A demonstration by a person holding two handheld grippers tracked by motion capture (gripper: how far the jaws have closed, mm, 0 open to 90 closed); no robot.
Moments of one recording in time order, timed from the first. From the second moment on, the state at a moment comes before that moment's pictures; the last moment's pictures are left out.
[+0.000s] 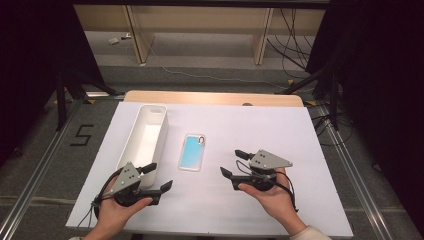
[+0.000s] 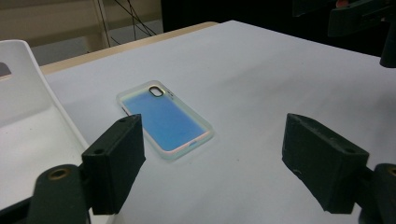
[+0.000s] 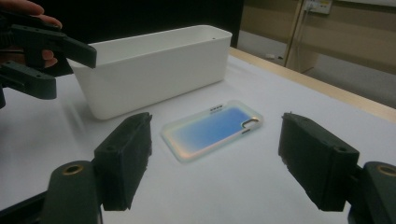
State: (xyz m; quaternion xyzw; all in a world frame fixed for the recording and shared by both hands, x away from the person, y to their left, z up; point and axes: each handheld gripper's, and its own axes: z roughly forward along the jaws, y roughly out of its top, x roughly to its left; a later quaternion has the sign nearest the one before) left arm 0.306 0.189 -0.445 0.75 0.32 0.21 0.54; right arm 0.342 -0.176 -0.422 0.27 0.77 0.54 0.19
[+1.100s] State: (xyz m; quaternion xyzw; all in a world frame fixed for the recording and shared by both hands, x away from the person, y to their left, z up) left arm 0.369 0.140 -0.399 0.88 0.22 0.17 0.38; right arm 0.322 -0.211 -0.424 0.30 0.76 0.54 0.21
